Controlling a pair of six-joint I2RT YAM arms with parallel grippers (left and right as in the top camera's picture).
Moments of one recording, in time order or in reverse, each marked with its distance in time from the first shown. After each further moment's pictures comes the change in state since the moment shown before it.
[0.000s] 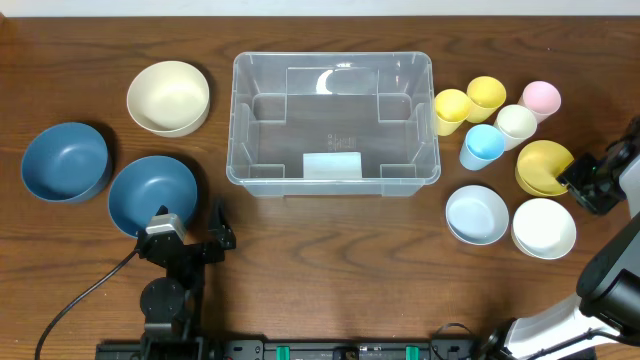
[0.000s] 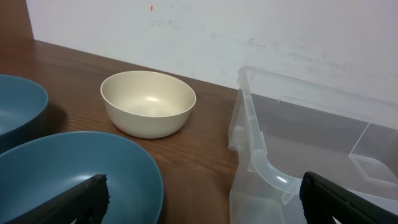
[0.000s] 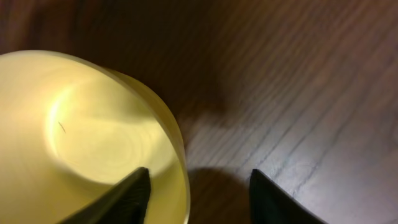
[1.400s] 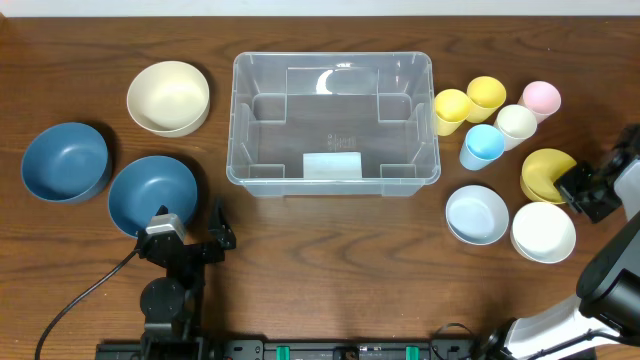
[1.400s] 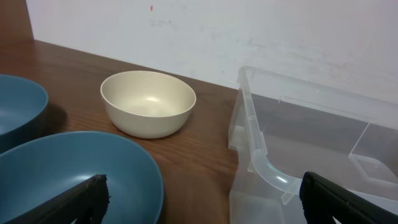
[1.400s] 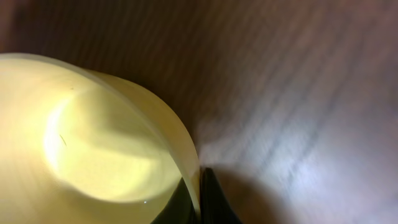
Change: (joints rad) left arm 0.000 0.000 0.000 0.000 0.000 0.000; right arm -0.003 -0.007 -0.042 -0.021 0.026 0.108
